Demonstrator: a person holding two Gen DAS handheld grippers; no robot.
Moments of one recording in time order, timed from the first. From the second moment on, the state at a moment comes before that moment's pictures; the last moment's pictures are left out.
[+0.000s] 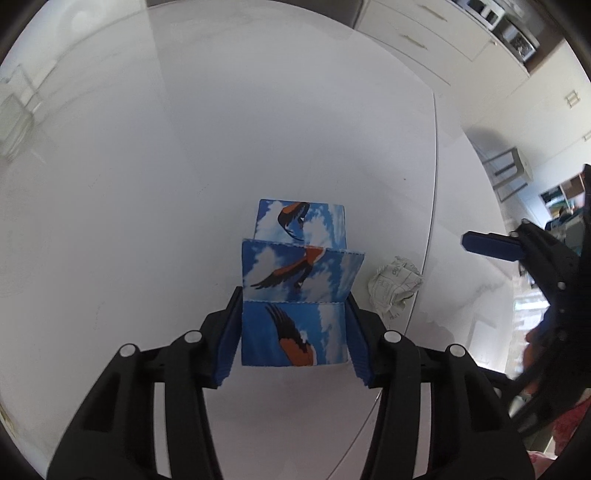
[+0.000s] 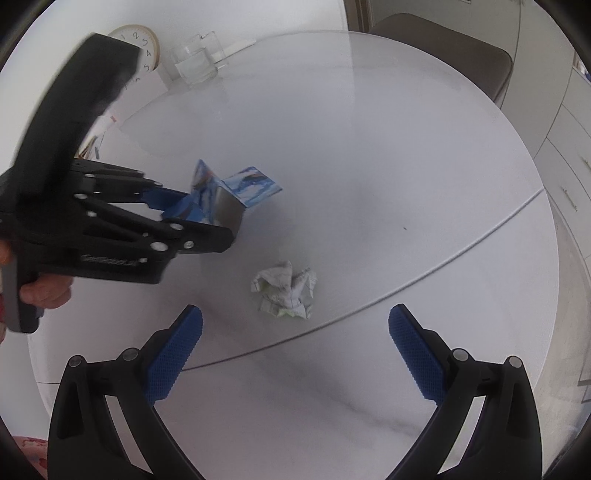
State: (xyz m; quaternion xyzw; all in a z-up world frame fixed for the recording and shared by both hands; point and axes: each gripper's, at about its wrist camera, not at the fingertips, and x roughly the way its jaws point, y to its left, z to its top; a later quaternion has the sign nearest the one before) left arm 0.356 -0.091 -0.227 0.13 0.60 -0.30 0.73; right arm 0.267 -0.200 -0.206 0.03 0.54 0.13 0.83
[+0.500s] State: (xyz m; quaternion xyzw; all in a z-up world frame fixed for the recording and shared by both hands) left arm 0.319 -0.041 -0.197 0.07 0.59 -0.25 0.76; right arm 0.299 -0.171 -0.225 0.00 0.57 0.10 0.82
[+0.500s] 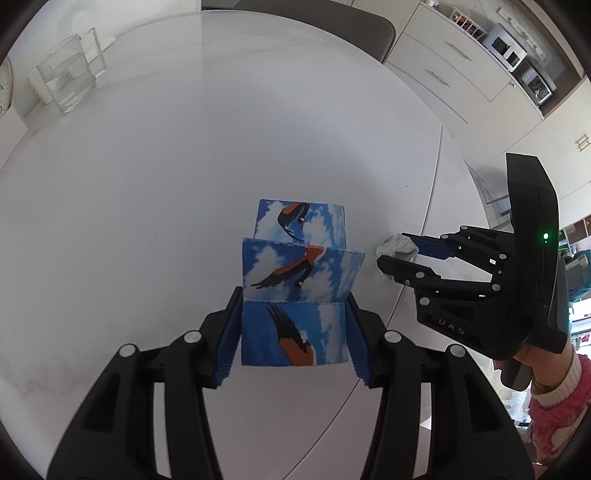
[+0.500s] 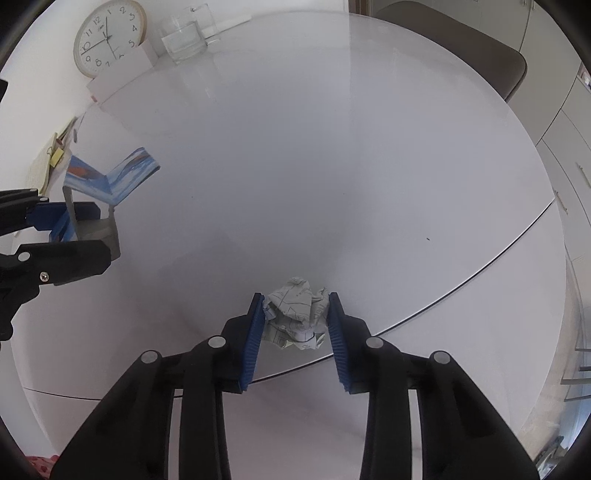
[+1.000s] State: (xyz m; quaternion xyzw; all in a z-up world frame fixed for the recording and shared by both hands) left arm 0.253 -0.056 -0.166 0.08 0.57 -0.28 0.76; right arm 0.206 -0.198 -0.175 0.01 0.54 0.10 0.84
